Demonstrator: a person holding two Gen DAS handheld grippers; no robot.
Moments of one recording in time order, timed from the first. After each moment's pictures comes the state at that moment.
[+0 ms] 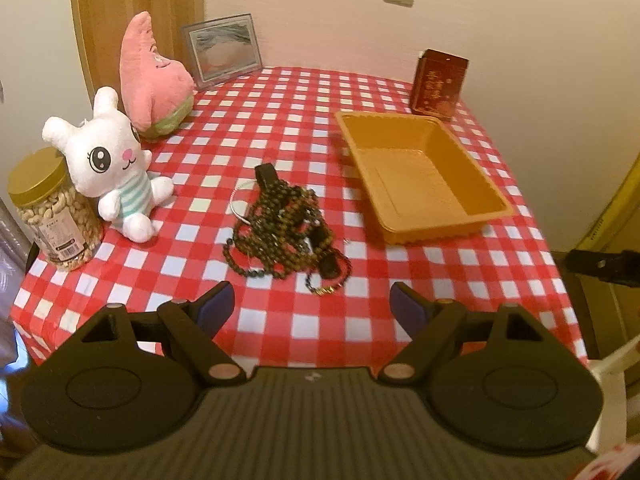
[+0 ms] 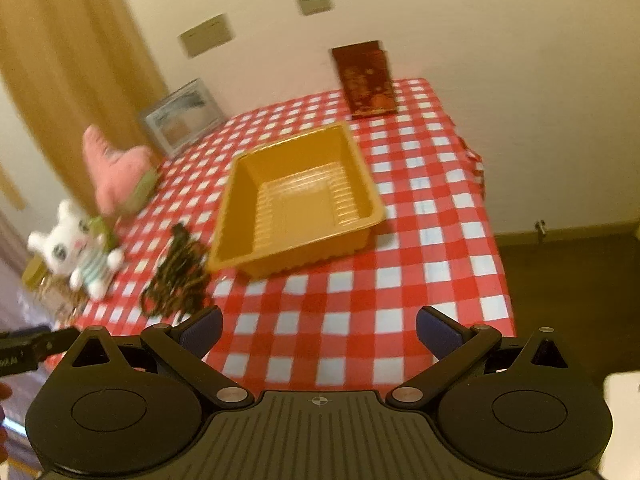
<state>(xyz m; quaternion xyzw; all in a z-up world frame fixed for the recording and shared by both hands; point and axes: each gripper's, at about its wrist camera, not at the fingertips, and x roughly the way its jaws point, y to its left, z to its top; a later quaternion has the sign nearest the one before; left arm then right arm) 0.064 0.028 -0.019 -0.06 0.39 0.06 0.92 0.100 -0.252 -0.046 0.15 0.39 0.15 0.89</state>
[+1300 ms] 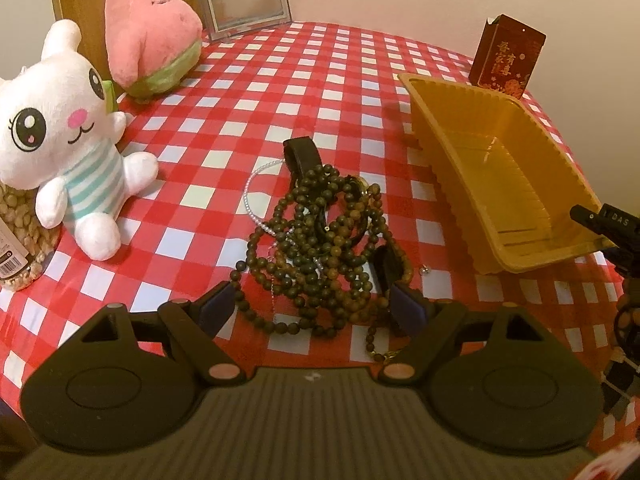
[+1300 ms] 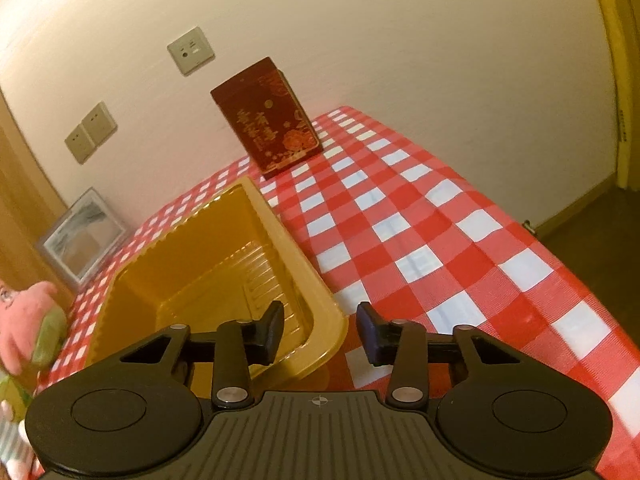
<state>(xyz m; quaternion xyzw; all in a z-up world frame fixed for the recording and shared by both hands) 0.172 0.083 -0.107 -0.08 0.44 0.09 0.89 0.243 -0.230 -0.167 0.27 0.29 0.03 0.92</state>
